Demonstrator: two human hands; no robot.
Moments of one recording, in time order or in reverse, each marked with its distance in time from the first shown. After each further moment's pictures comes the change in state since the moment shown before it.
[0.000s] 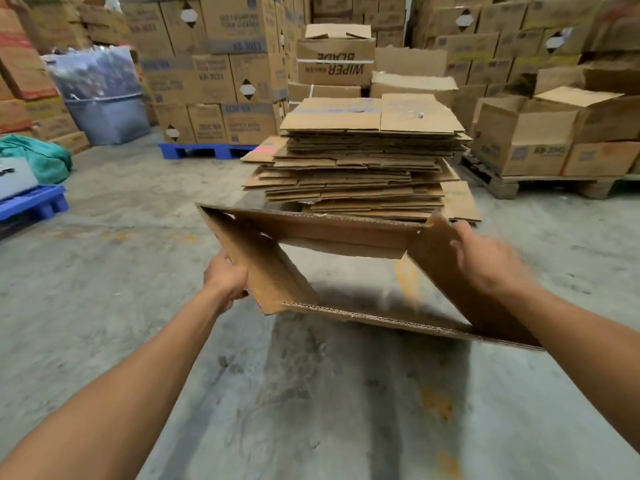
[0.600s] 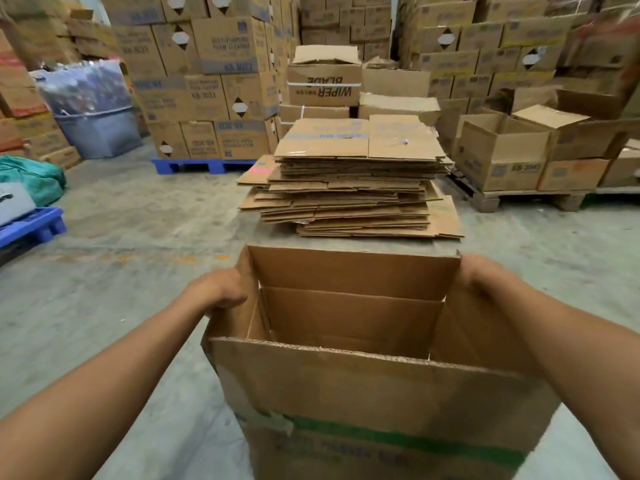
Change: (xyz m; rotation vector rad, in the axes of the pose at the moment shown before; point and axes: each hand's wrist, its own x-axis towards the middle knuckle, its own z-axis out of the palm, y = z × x) left_hand -0.050 0.138 -0.050 1.136 -0.354 0.095; right_hand 0.063 0.012 -0.066 -0.004 -0.473 0.378
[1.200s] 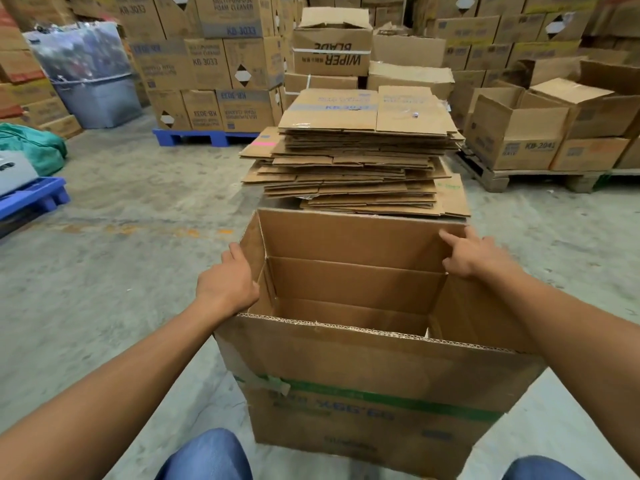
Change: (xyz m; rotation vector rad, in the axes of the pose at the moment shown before) left_hand -0.012 -0.003 0.061 0.165 0.369 0.021; right_hand -0.015 -0.008 0.021 -0.178 0.082 -0.129
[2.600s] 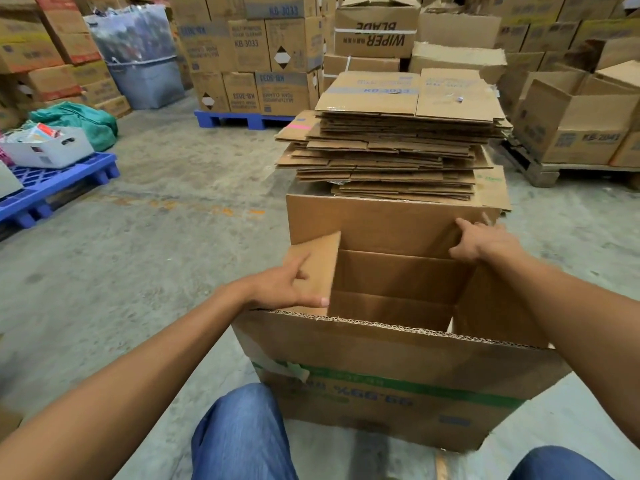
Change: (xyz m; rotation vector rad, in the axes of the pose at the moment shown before) left_hand -0.052 0.002 -0.013 -0.468 -0.542 0.243; right_hand 0.011 -0.038 0.008 -0.015 -0.073 -0.027
